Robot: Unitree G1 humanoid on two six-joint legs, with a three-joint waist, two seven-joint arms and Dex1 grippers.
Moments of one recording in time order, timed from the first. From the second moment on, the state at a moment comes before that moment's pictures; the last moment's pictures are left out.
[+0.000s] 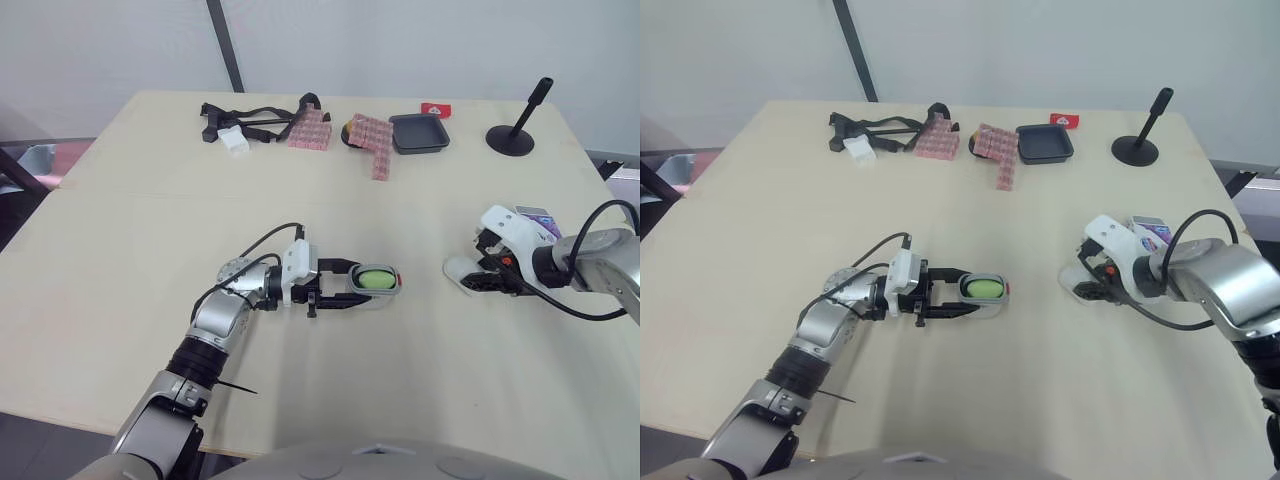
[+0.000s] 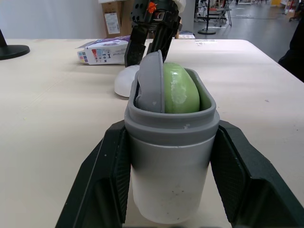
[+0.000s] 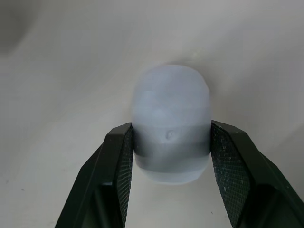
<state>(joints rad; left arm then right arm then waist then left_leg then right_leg) -0.35 0.24 -0.29 0.22 -0.30 -0.15 -1.25 -0.40 -1.03 0.16 -0.35 0.56 1.22 0.76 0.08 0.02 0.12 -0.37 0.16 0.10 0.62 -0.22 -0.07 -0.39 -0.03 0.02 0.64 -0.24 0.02</state>
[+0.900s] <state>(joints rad) -0.39 0.22 -0.29 0.27 -0.30 -0.17 -1.25 -0.91 -0.99 0.44 -0.48 0.56 1.12 1.22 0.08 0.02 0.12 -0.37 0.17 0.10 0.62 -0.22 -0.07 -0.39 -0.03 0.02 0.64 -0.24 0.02</state>
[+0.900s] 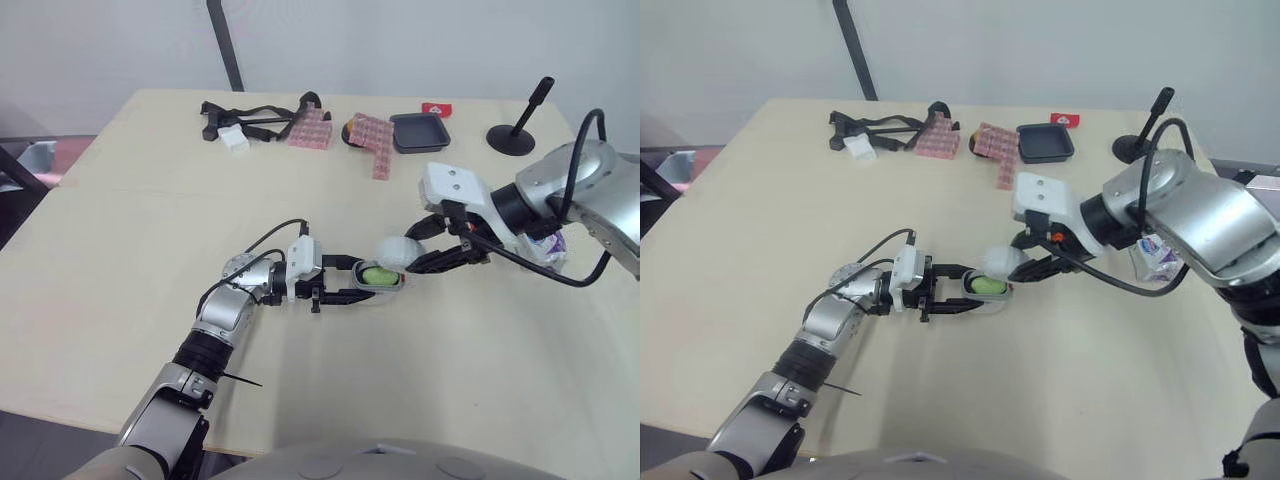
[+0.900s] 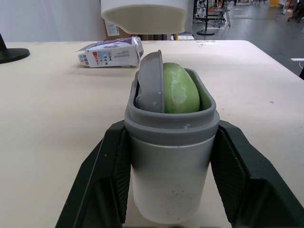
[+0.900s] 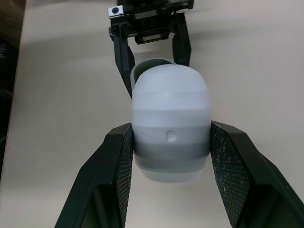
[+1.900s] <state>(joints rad) -0.38 0.22 -0.29 0.27 -0.28 -0.18 -1.24 -0.98 -0.88 0.59 -0.46 0.43 1.11 1.21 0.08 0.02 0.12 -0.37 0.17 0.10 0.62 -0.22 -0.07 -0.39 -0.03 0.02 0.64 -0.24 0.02</state>
